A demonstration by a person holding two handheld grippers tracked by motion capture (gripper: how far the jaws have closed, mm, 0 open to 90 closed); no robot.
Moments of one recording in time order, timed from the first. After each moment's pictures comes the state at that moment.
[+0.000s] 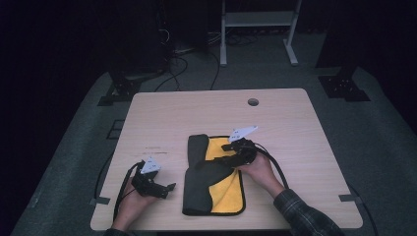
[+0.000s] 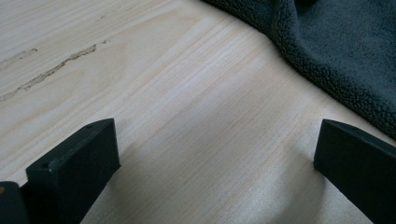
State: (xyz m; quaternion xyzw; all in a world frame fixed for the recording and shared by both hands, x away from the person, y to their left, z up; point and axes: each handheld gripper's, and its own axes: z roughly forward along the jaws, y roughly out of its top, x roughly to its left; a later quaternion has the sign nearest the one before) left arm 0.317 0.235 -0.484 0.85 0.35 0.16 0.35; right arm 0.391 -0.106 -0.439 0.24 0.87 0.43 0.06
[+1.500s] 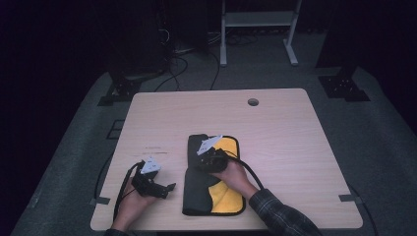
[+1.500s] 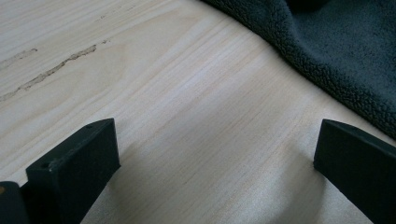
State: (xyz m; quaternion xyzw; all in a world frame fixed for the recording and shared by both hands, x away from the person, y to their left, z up) left arm 0.317 0.235 -0.483 0.85 0.35 0.16 0.35; right arm 0.386 -0.026 -0.464 0.17 0.90 0.40 0.03
